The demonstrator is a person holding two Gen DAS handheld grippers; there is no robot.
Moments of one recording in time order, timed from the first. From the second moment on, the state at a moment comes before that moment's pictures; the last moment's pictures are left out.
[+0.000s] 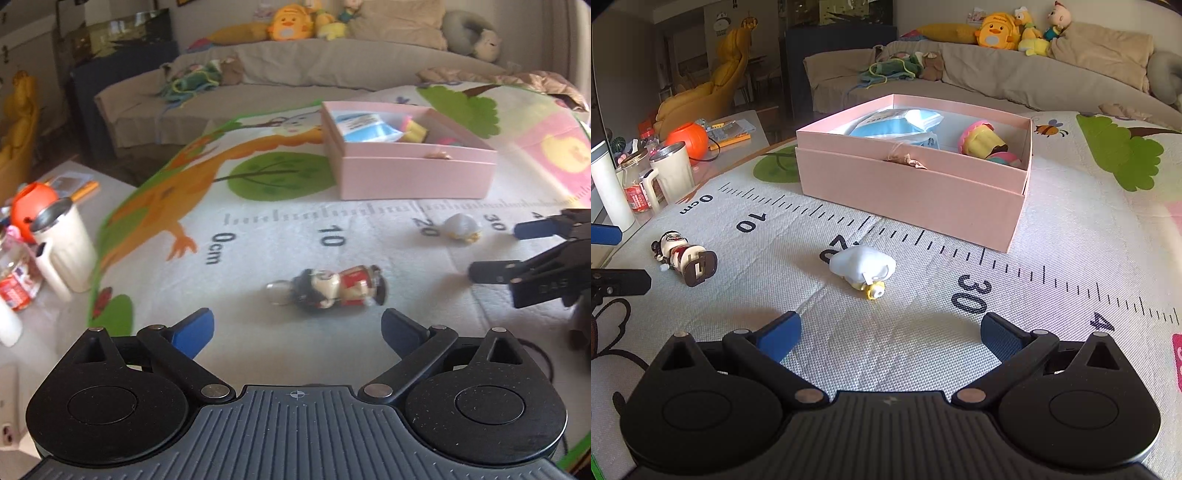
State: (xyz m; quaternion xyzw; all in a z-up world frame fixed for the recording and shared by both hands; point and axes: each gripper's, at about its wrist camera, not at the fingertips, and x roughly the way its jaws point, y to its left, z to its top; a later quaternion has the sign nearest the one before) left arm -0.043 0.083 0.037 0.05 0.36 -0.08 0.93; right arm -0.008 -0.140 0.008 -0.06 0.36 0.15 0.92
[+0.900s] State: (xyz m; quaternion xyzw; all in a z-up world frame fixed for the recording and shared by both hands) left arm -0.051 0.059 0.018 0.05 0.36 -0.12 0.92; right arm -0.005 -0.115 0.025 -0.12 0.35 0.17 0.91
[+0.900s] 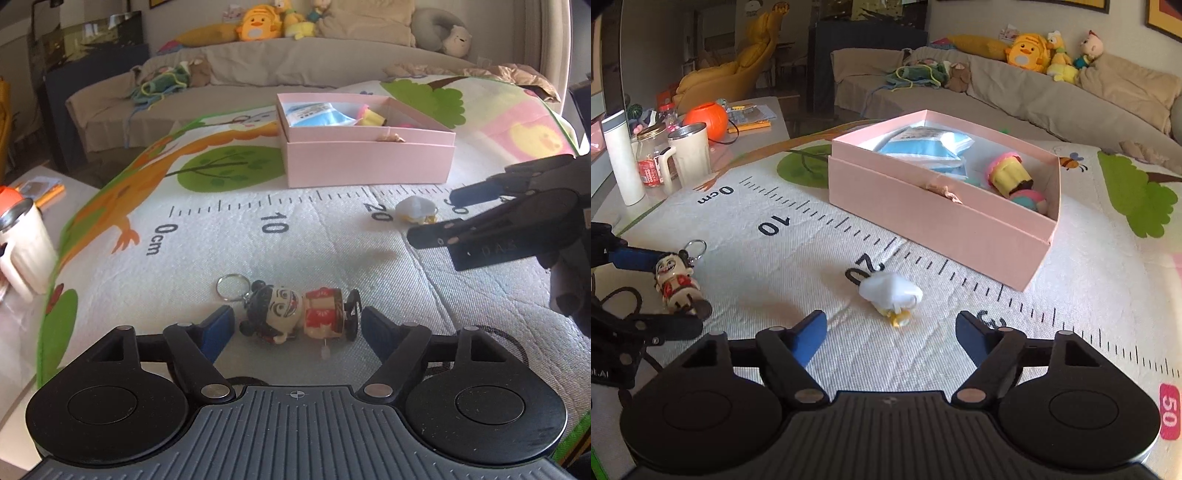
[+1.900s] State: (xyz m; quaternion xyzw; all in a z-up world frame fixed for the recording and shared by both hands) left arm -0.037 -0.001 0.117 0.12 0.23 -0.19 0.95; right arm -0.045 -0.173 0.142 -0.07 0.34 0.18 0.92
